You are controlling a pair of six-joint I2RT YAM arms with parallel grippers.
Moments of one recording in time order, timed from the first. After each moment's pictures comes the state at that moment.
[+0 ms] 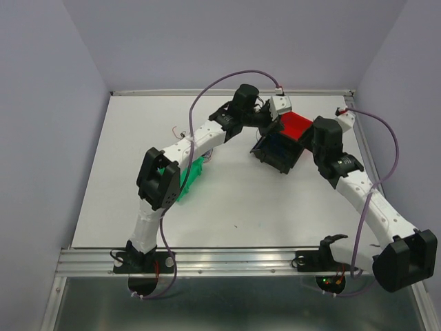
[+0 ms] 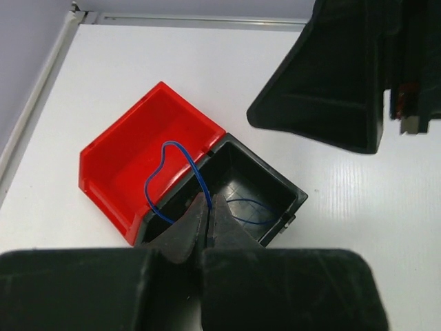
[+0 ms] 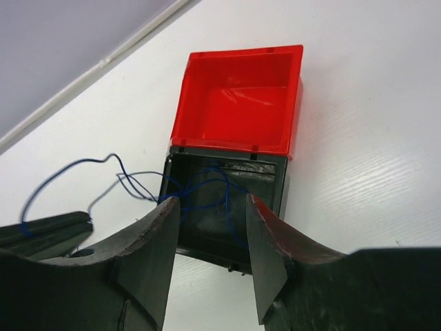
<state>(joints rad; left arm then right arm) -0.74 2.08 1.93 -0.20 0.63 0.31 0.30 1.16 0.95 -0.24 0.48 0.68</state>
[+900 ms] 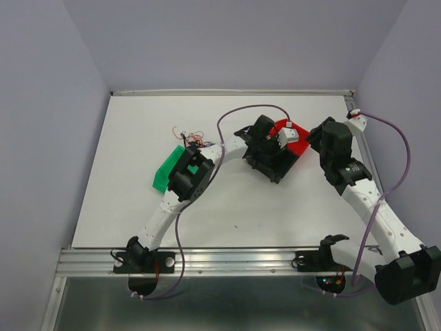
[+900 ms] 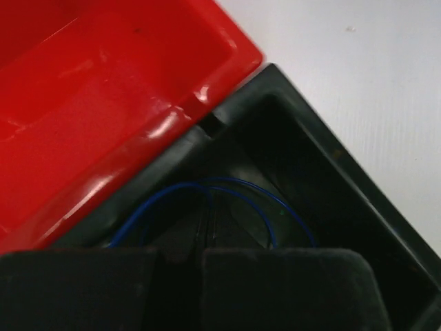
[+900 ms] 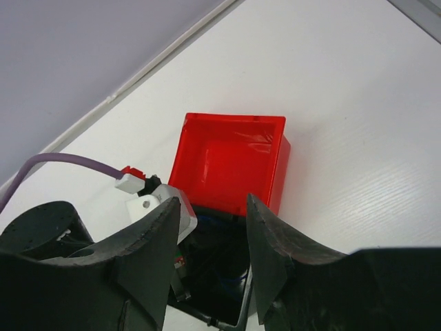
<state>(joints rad) -0.80 2.48 2.03 -0.23 0.60 0.26 0.27 1.03 0.91 -0.24 0.53 0.68</state>
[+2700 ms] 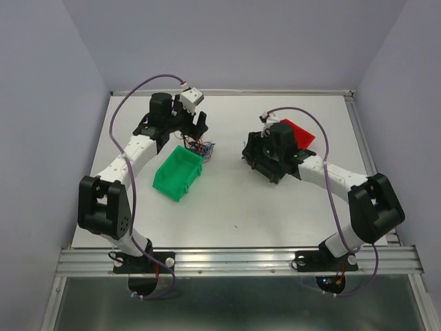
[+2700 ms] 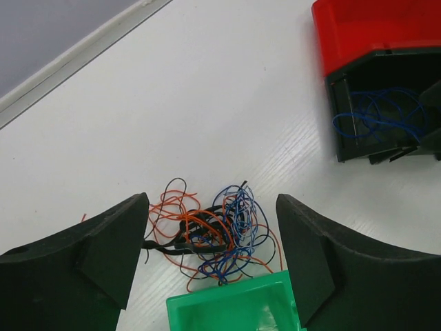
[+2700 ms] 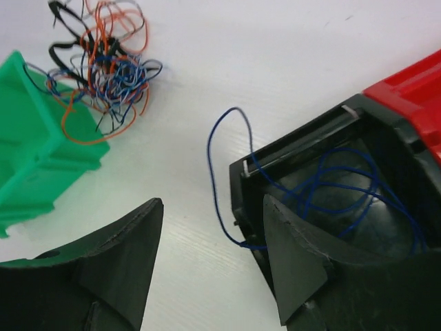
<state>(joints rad) -0.26 1.56 1.24 -0.12 0.46 0.23 0.49 1.49 0.94 0.06 -0.10 0.34</state>
